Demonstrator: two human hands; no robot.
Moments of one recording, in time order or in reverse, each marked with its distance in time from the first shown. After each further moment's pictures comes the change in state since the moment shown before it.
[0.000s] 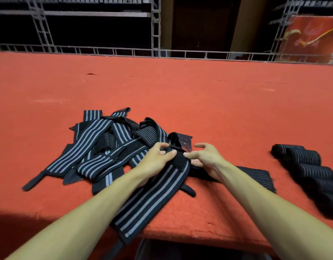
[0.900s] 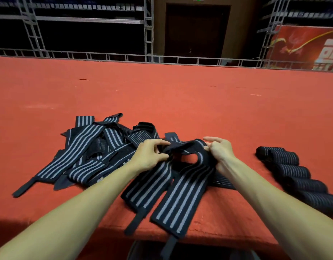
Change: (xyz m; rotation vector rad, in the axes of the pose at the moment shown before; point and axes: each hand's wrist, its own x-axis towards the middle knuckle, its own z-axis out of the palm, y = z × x) left_hand 0.007 0.030 -0.004 0.410 0.102 0.287; right_hand -0.020 -0.029 -0.046 0.143 0.295 -0.141
